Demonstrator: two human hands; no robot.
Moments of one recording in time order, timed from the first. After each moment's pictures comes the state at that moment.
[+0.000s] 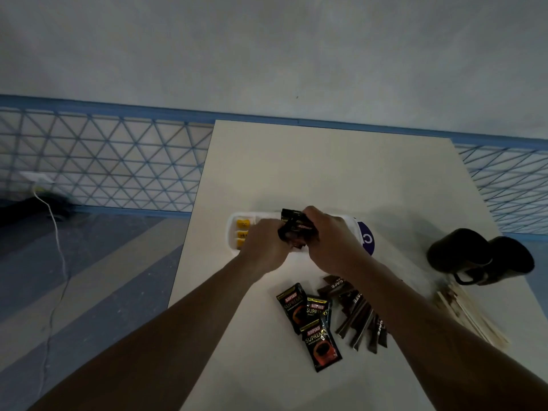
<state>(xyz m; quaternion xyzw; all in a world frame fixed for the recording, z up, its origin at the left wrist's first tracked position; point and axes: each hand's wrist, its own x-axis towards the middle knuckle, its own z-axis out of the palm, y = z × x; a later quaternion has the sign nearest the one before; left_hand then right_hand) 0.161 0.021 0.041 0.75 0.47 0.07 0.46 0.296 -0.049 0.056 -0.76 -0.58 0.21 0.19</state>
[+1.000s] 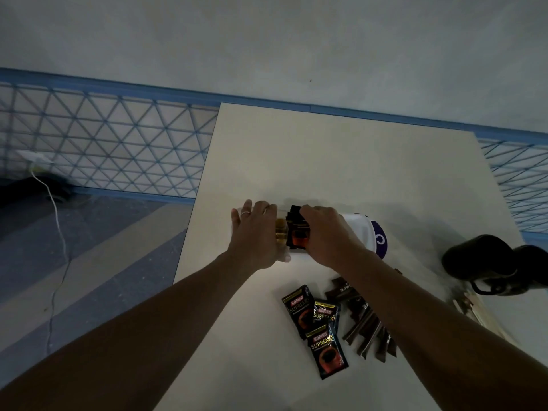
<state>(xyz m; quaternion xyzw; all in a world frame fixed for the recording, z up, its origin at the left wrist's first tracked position) 0.149 0.061 0.003 0.87 0.44 -0.04 0.24 0.296 -0.007 0.023 -0.76 -0.62 0.17 0.06</state>
